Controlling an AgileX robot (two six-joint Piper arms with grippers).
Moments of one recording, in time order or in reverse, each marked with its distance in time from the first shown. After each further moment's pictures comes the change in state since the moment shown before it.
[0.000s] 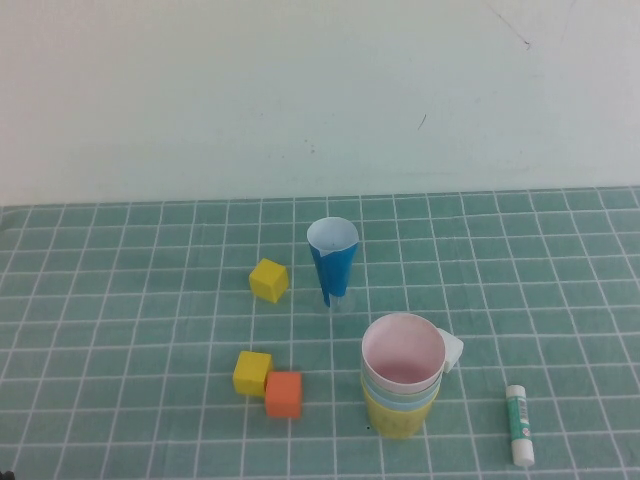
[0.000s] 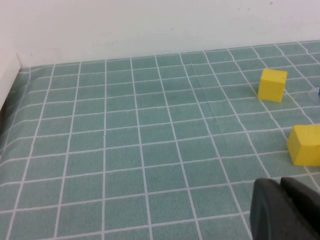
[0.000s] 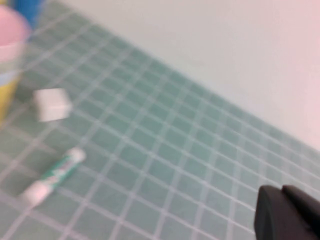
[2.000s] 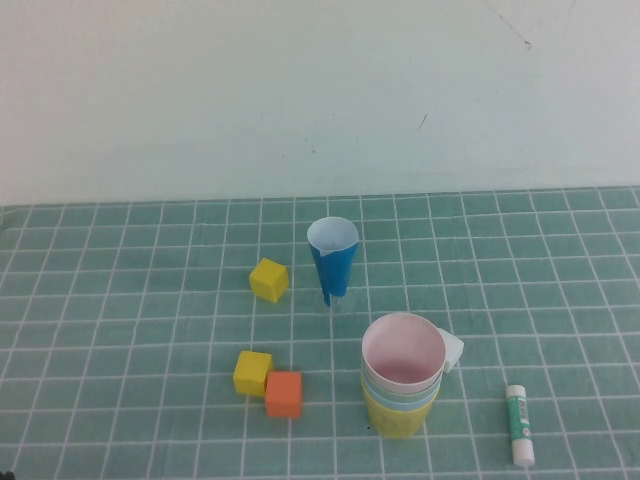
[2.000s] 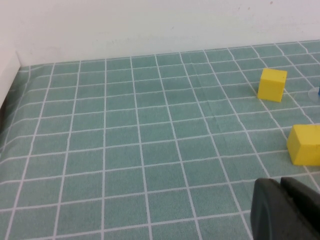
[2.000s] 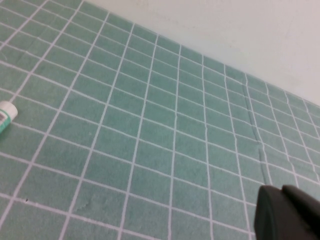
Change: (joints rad) right arm -0.208 -0.105 0.285 0.000 -0.184 -0.004; left arm 0.000 0.000 0.000 -0.002 0.002 -0.002
